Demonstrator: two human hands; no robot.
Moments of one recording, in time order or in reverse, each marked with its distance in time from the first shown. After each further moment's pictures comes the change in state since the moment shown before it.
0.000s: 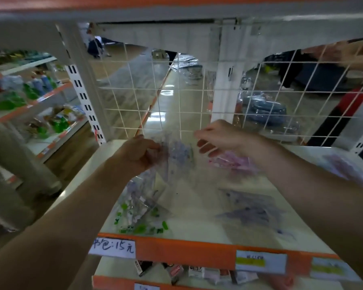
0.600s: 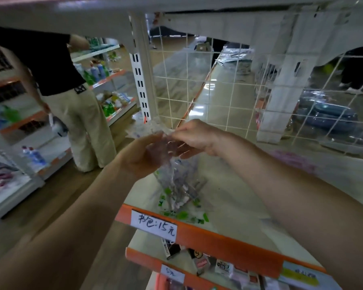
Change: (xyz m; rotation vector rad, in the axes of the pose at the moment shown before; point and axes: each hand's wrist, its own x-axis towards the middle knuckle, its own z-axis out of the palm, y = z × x) left_hand -0.032 -0.002 -0.094 -0.195 -0.190 0.051; right_hand 0.035 -0.071 0.125 0.115 -0.271 -0.165
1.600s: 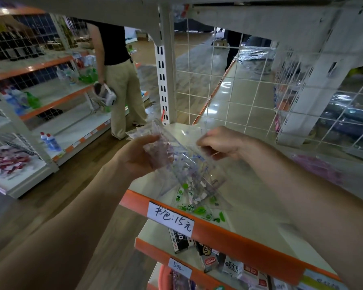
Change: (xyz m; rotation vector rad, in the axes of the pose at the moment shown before) left_hand -0.028 0.011 -0.044 -0.093 0.200 -0.087; right_hand 0.006 0.017 -0.005 -0.132 -0.045 0.122
